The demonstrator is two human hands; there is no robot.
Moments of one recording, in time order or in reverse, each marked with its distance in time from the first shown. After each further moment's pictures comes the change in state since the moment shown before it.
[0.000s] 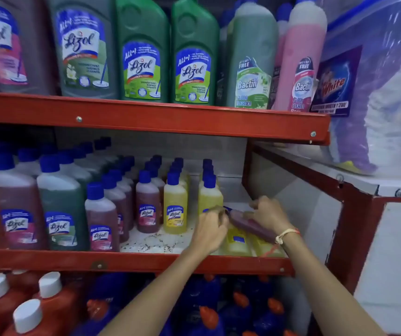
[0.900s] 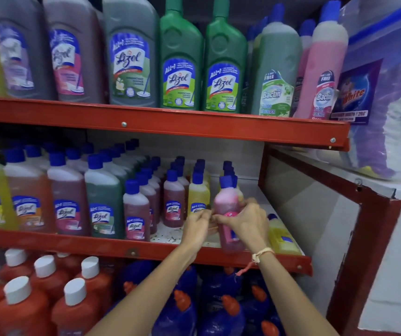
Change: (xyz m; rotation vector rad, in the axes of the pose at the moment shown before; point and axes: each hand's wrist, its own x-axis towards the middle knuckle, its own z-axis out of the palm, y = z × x) left_hand -0.034 -0.031 -0.064 -0.796 0.038 -0.362; right_hand -0.093 -0.109 0.020 0.324 0.208 0.038
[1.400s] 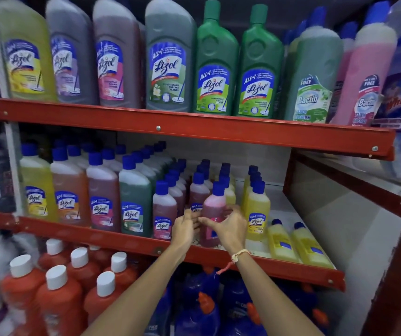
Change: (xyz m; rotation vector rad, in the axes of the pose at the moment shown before) left_hand 0.002 0.007 -0.075 -0.006 0.262 -0.045; right_hand -0.009 -0.040 0.092 0.275 -0.040 -0.060
